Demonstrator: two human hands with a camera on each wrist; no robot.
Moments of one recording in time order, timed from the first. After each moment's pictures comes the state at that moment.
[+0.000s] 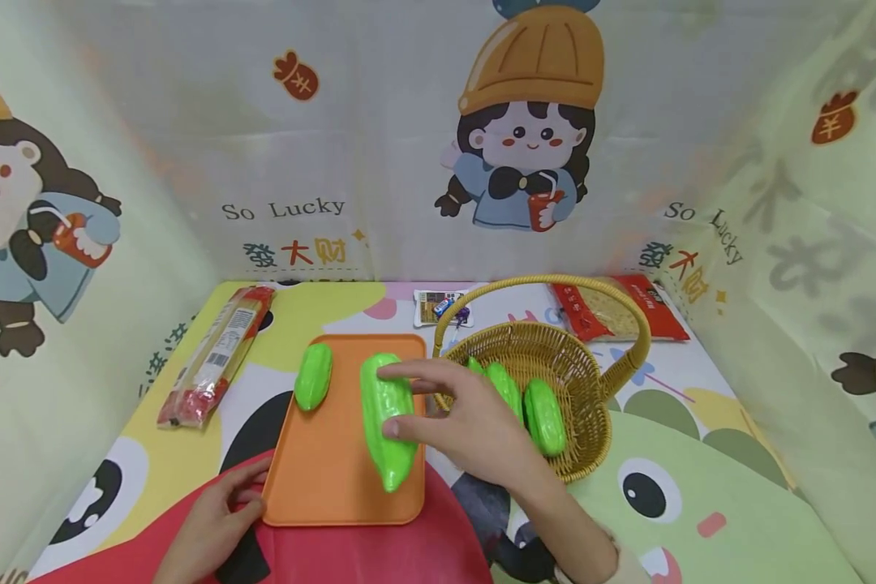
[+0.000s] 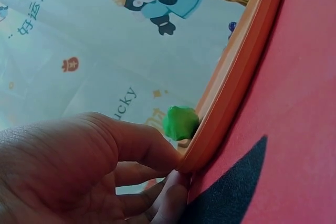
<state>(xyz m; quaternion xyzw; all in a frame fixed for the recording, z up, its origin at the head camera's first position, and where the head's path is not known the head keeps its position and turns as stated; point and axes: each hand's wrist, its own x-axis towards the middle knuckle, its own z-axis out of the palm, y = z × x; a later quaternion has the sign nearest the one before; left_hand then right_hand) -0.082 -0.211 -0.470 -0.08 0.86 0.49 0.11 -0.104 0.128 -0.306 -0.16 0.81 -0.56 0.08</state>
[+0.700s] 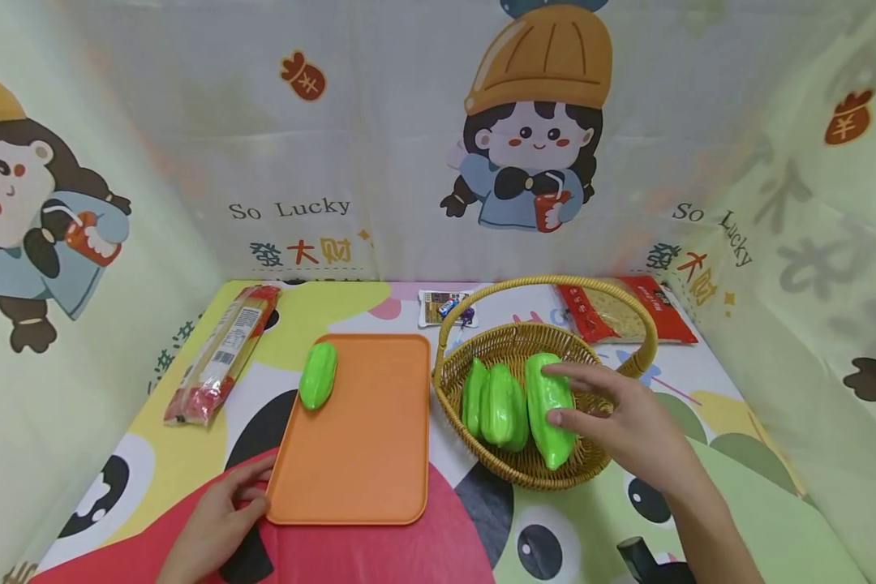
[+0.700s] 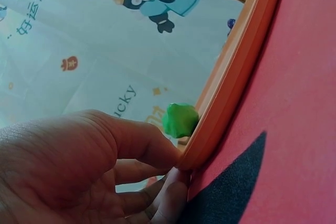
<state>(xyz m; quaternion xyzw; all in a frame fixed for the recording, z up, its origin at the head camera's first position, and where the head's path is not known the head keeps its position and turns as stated) -0.080 -0.210 -0.469 -0.08 0.86 0.49 0.10 -0.098 0.271 -0.327 -0.09 0.92 -0.38 0.00</state>
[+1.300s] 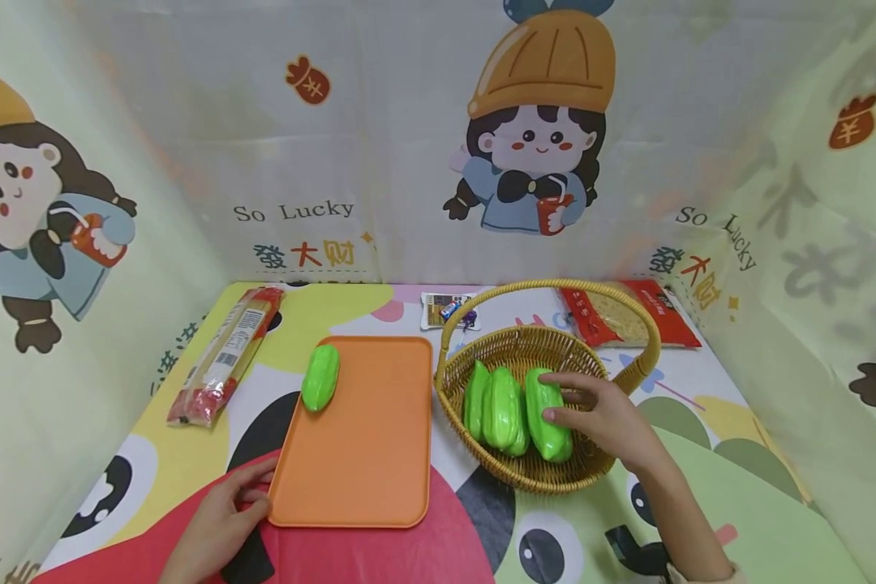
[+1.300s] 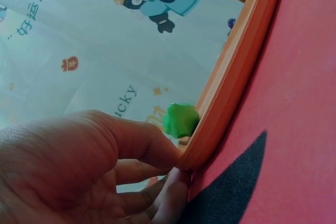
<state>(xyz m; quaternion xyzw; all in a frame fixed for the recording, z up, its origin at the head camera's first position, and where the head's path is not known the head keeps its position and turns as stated) -0.082 -0.212 -0.474 -0.08 0.86 0.49 0.10 -0.139 0.294 -0.397 -0.10 0.88 -0.46 0.05</state>
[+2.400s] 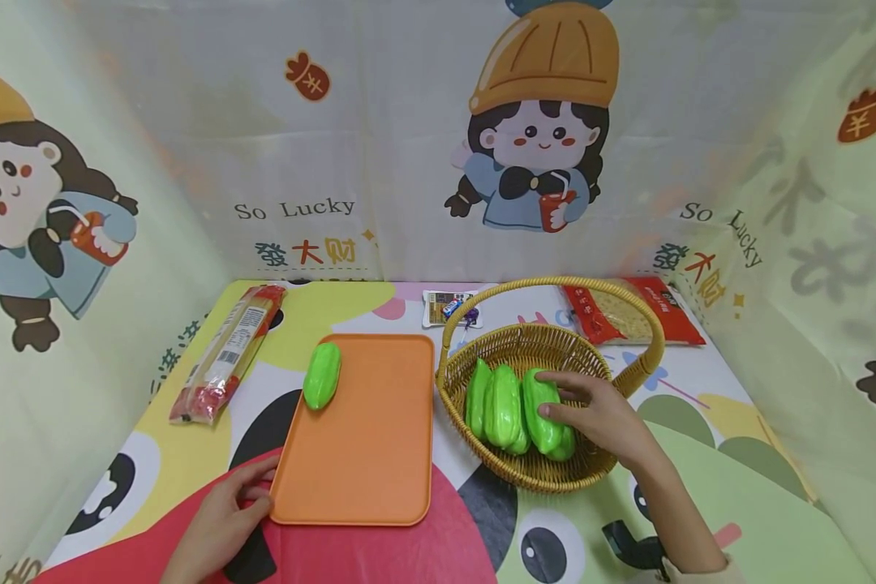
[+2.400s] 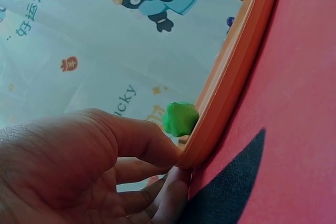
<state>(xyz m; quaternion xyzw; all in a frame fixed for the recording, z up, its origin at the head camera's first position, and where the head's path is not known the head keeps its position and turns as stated) -0.081 -0.210 -0.473 -0.09 0.87 0.48 0.09 -0.146 0.289 -0.403 -0.09 0.89 -0.45 0.06</state>
